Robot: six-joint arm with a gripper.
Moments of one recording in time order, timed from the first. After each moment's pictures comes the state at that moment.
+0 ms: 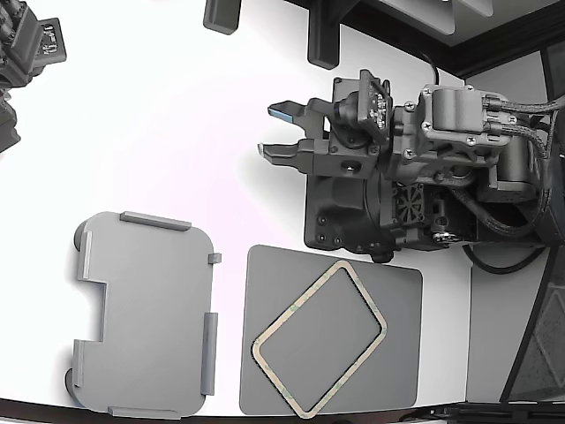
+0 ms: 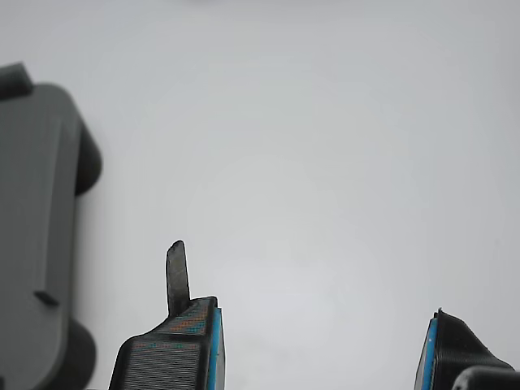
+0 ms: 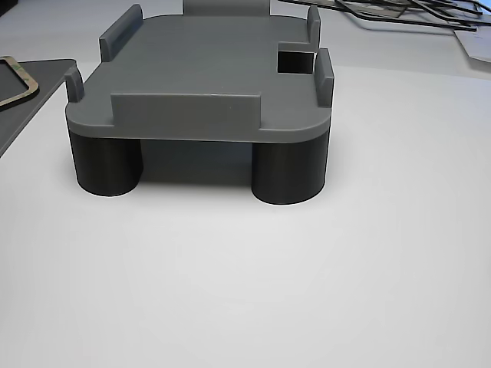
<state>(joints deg) -1.1 168.0 152.4 55.8 4.0 5.5</state>
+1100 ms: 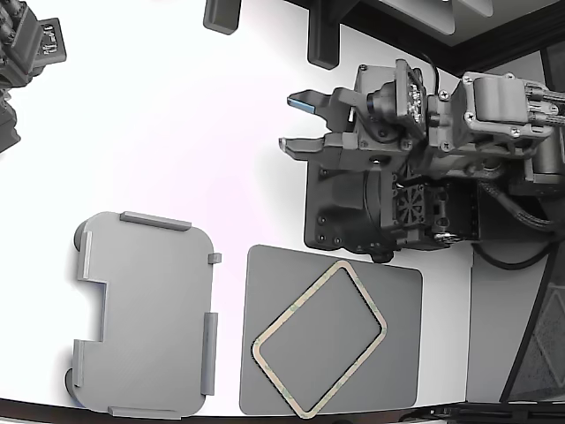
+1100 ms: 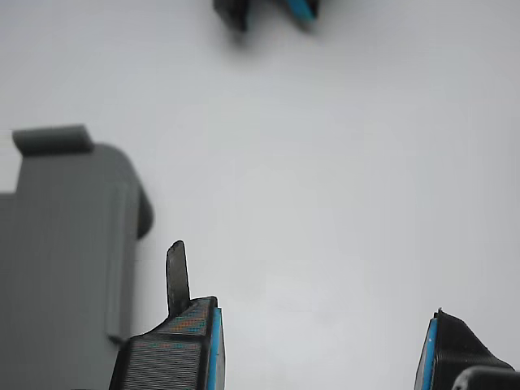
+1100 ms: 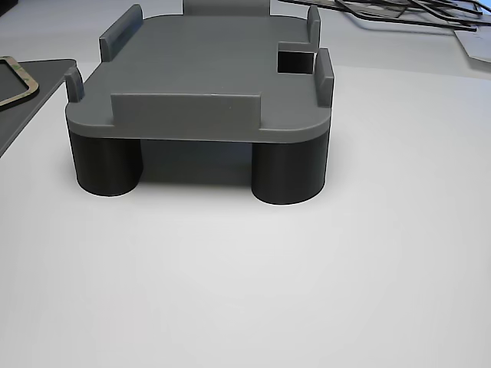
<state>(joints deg) 2.5 157.4 134.6 63.1 4.0 4.0</state>
